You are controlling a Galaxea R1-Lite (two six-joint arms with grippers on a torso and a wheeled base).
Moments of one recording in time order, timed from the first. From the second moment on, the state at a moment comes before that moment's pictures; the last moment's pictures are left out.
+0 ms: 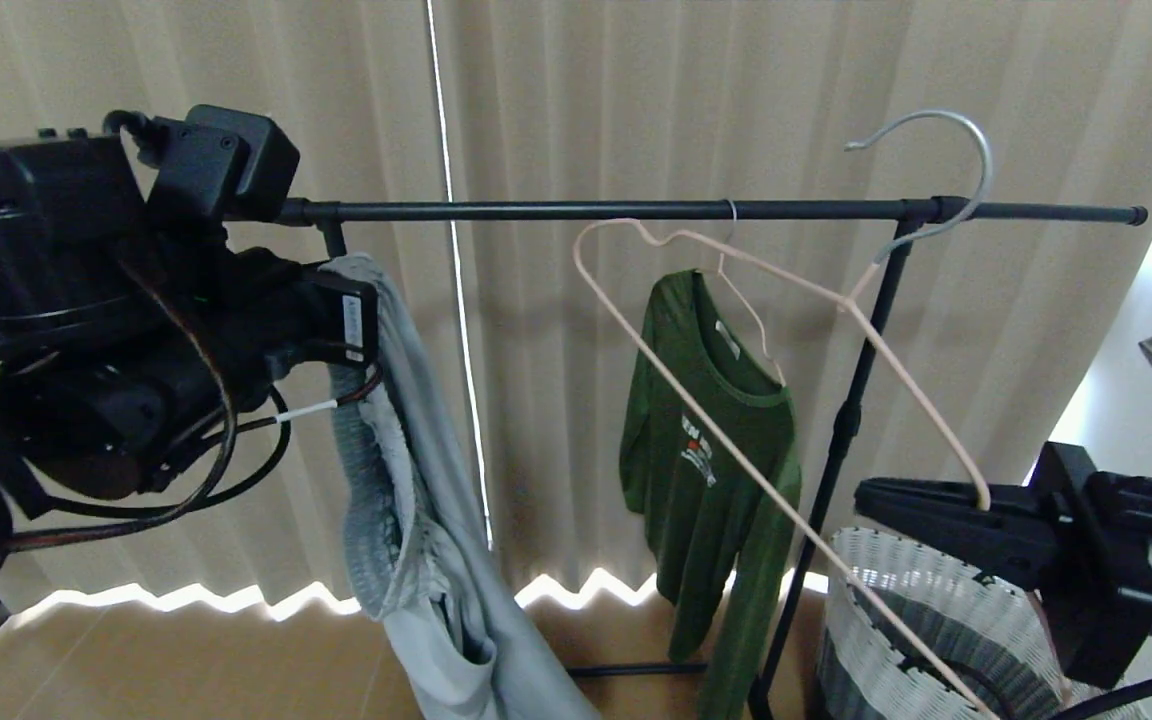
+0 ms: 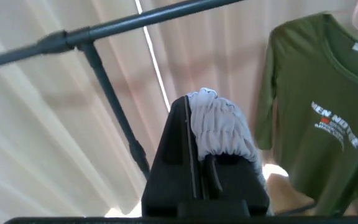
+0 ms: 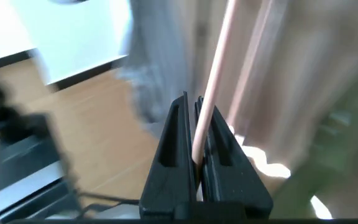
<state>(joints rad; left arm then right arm) -0.49 1.53 -0.92 -0.58 0.39 0.19 0.44 1.24 -0.46 -0.61 0.59 0.07</state>
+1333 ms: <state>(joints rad) -0.53 1.75 -1.18 -0.55 0.55 0.08 0.69 1.46 -0.40 -0.91 0.65 0.20</state>
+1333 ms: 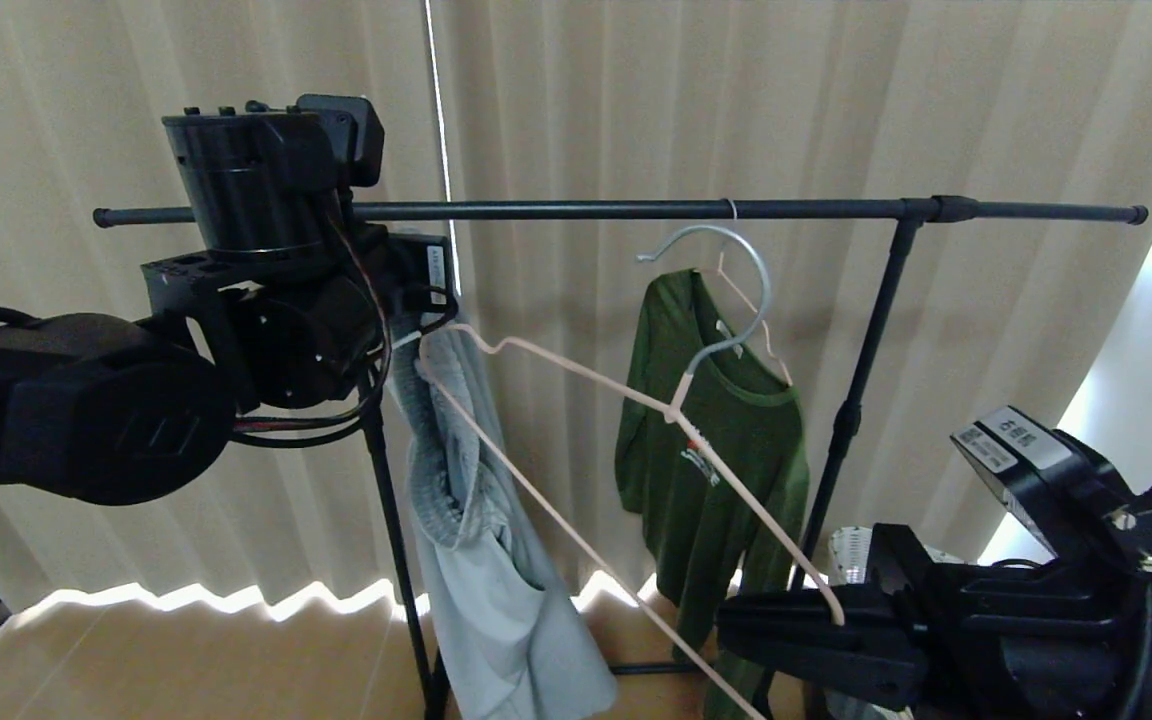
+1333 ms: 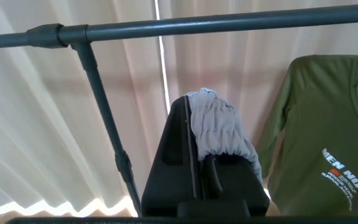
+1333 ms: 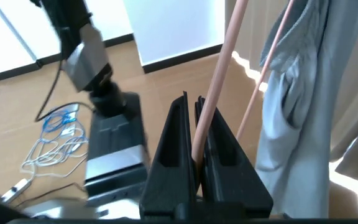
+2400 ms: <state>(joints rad) -0.56 1.66 -1.05 -0.53 0.56 0.08 0.72 1.70 -0.53 -0.97 0.42 0.45</state>
